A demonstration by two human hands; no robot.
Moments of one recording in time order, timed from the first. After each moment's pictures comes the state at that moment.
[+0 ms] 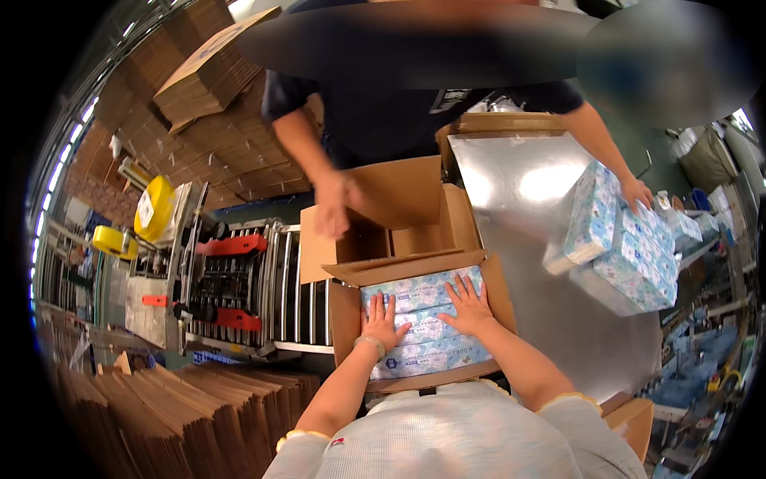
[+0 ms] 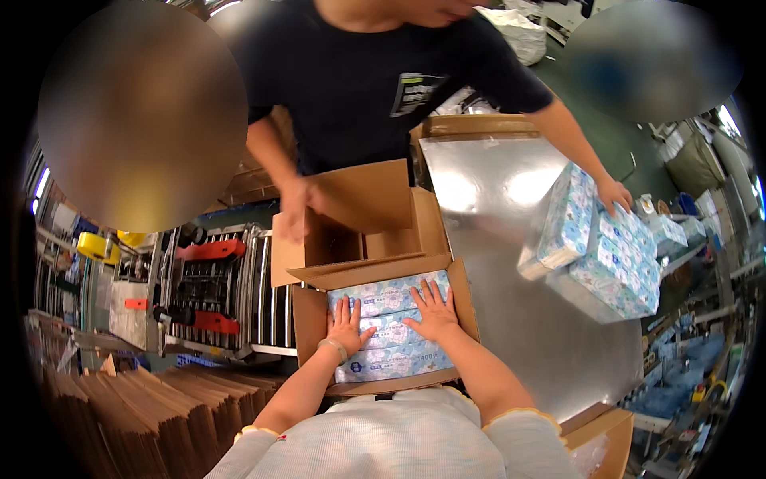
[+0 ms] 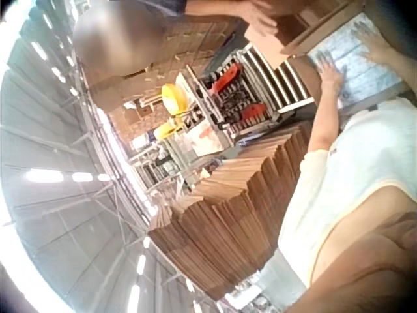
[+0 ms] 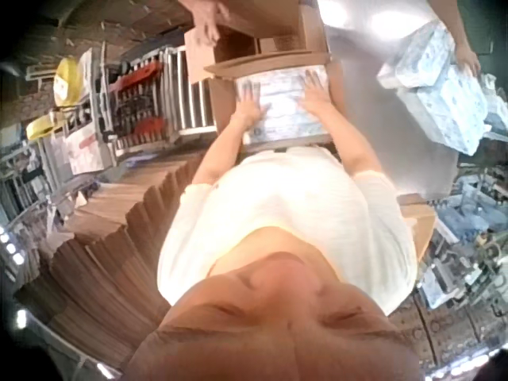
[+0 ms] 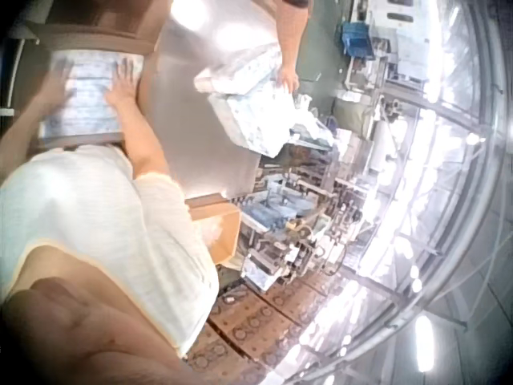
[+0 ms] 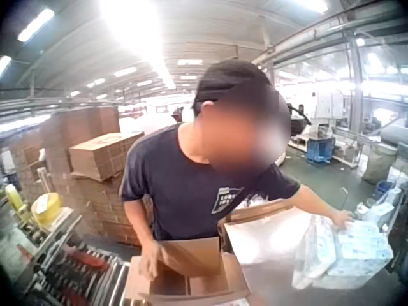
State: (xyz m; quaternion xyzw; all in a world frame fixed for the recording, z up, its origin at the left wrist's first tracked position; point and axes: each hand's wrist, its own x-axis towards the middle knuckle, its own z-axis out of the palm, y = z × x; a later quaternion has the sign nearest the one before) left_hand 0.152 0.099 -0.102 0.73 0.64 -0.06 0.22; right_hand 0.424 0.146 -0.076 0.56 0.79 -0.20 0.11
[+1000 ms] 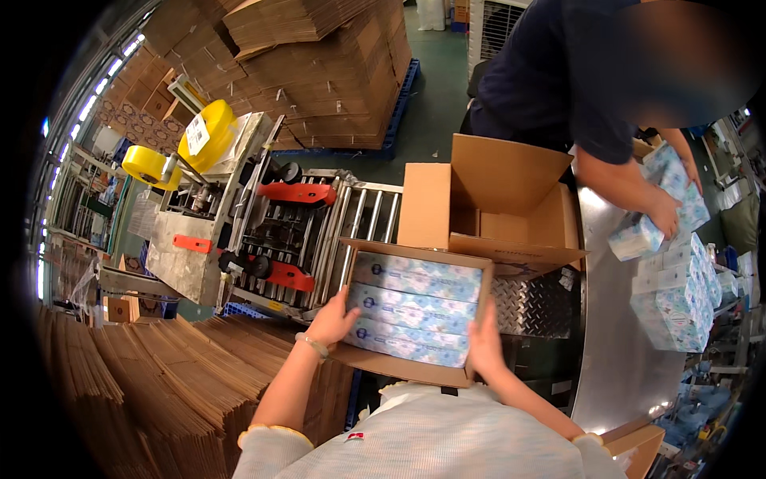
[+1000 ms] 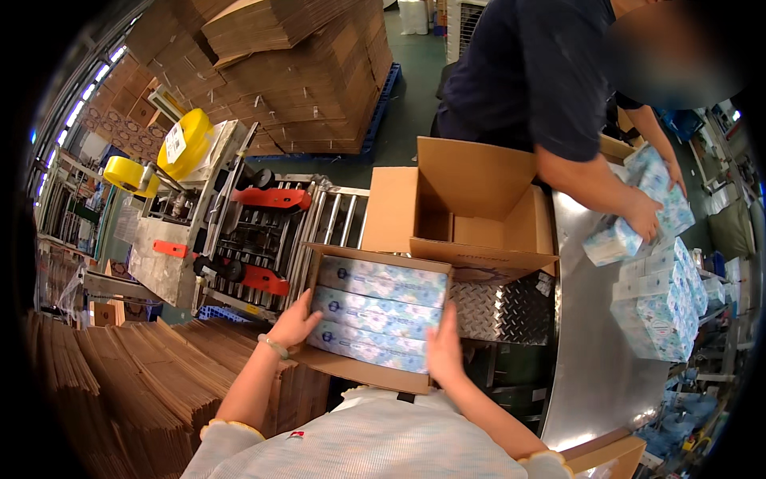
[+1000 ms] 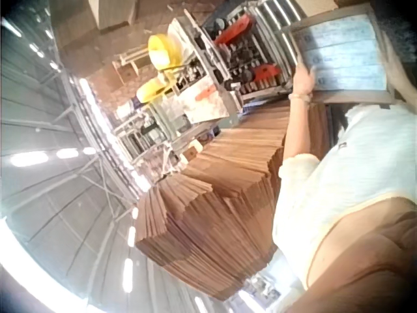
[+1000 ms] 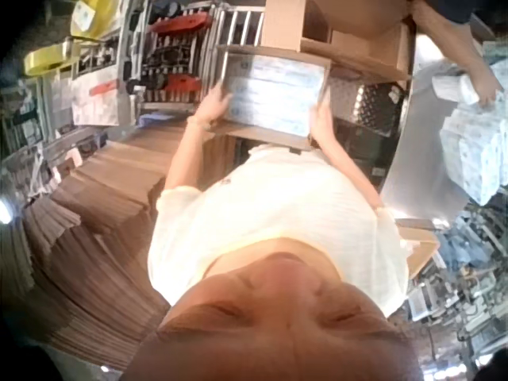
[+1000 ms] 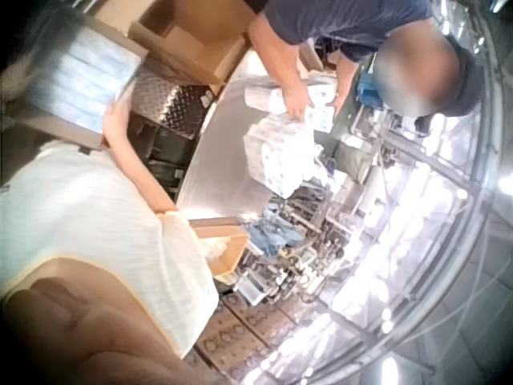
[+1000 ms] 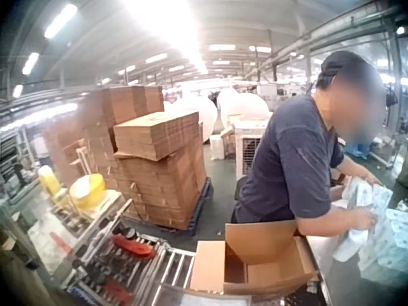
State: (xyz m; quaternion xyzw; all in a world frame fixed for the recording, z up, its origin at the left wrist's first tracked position) left_hand -0.187 0.042 -0.003 0.59 0.71 0.07 0.38; right_hand 0.178 0.057 -0.038 0.60 0.58 -0.44 -0.33
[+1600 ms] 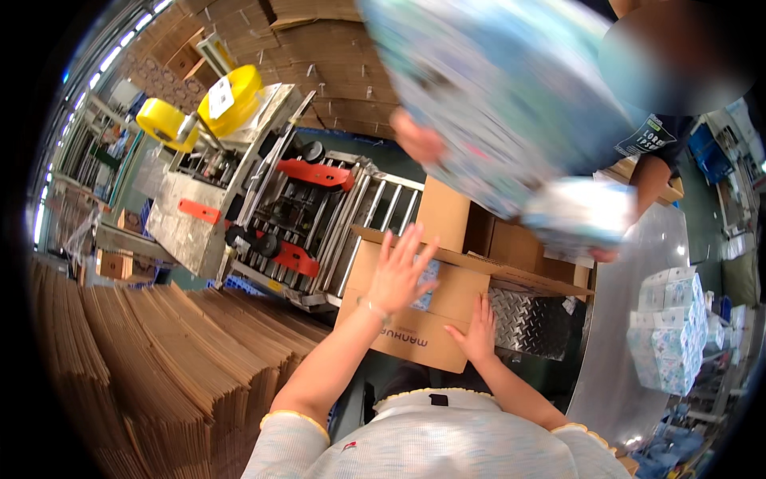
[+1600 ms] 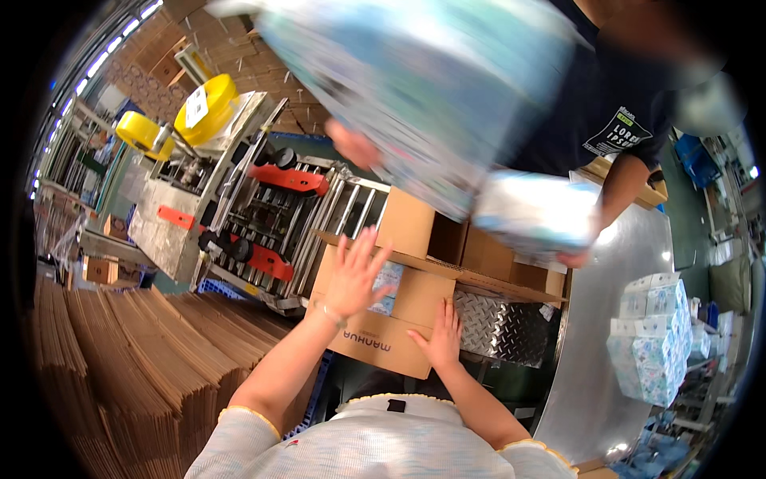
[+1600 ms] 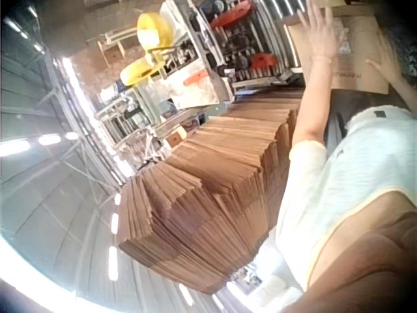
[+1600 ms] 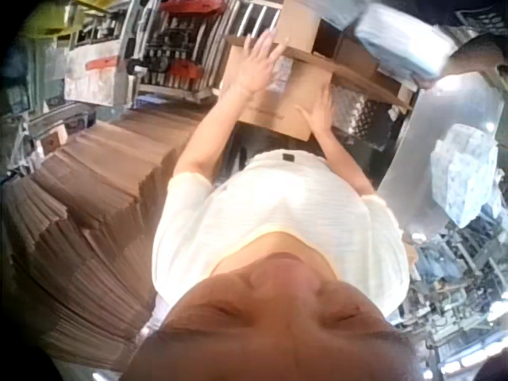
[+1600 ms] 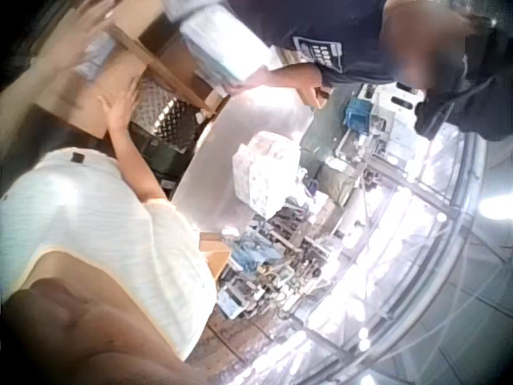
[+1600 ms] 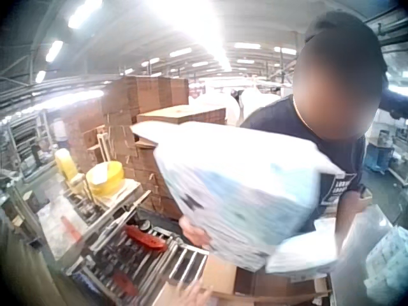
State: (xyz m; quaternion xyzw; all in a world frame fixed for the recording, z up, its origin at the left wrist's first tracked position) left_hand -0.102 0.147 0.019 0.79 0.60 0.11 -0.07; right_hand 0.158 0.099 -0.113 0.57 0.76 -0.25 -0.16
